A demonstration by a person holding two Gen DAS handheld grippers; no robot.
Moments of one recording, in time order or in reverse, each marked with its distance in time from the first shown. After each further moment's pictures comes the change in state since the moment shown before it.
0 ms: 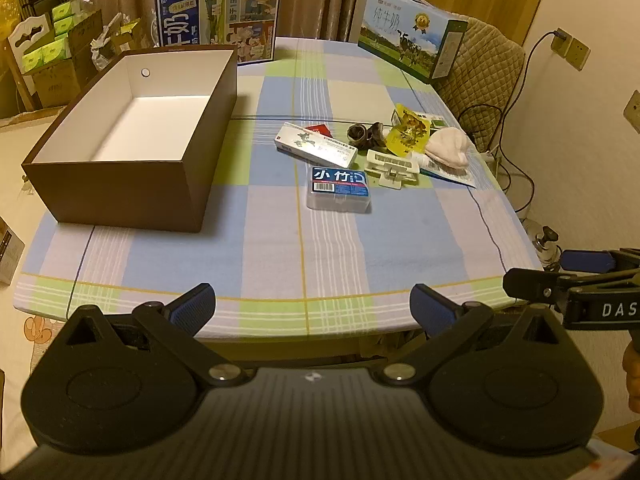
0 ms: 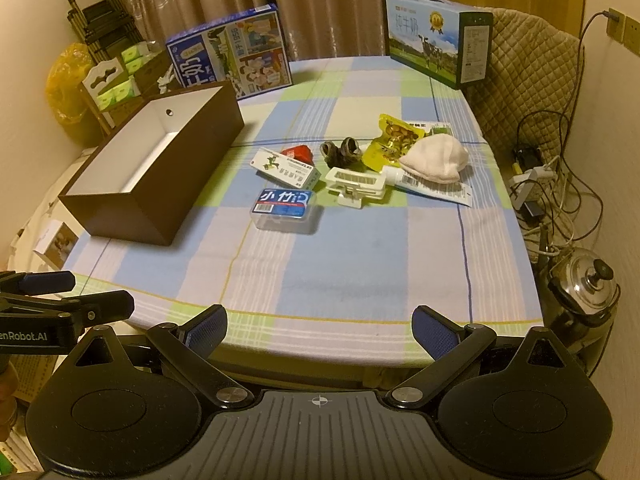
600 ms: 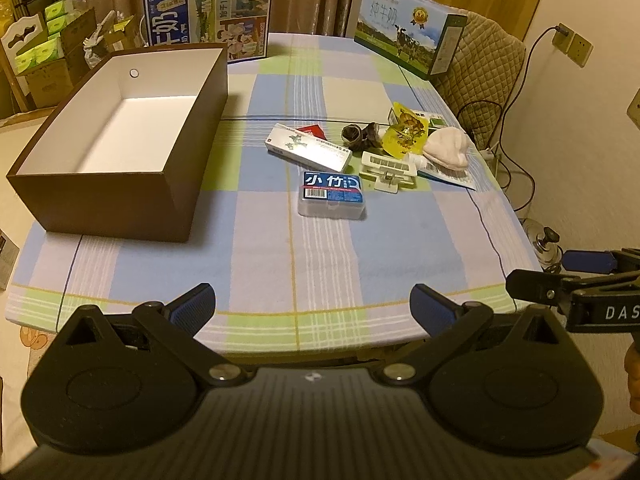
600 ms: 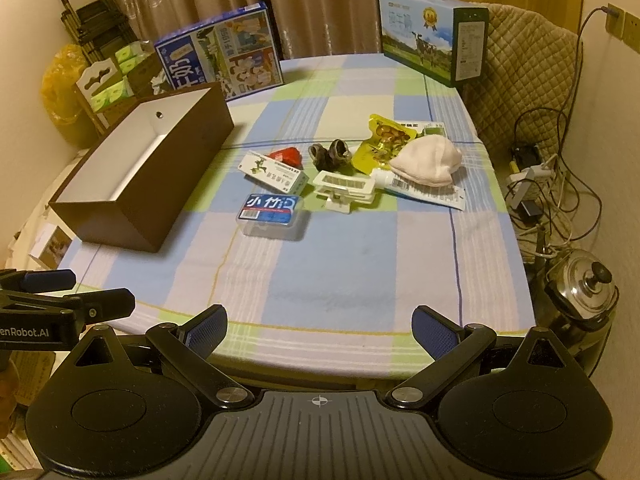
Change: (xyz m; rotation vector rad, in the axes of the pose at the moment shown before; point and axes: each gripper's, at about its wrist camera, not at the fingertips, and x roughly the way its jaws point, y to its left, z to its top) left arm 0.019 -0.012 0.017 0.007 0.020 -0.001; right arm 0.010 -0.019 0.013 0.006 0.011 0.000
